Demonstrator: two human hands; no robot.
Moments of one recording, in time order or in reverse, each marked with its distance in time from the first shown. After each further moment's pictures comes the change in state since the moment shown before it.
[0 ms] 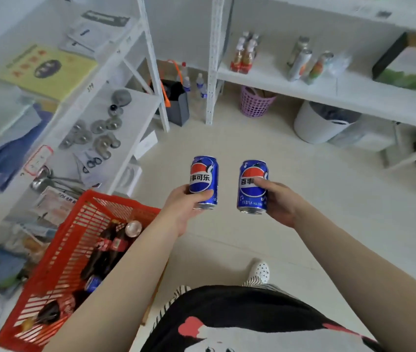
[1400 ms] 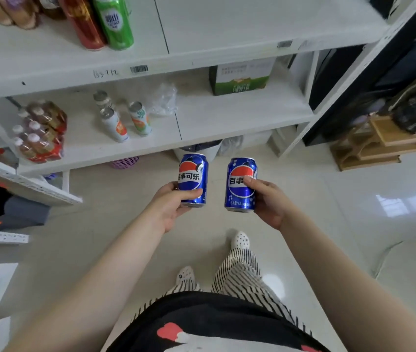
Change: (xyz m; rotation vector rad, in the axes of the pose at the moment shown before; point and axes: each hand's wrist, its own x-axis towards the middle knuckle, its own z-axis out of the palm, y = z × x) left_hand 0.317 0.139 0.632 0.338 -0.317 -0.170; right_hand 0.076 -0.332 -0.530 0.409 0.362 -0.215
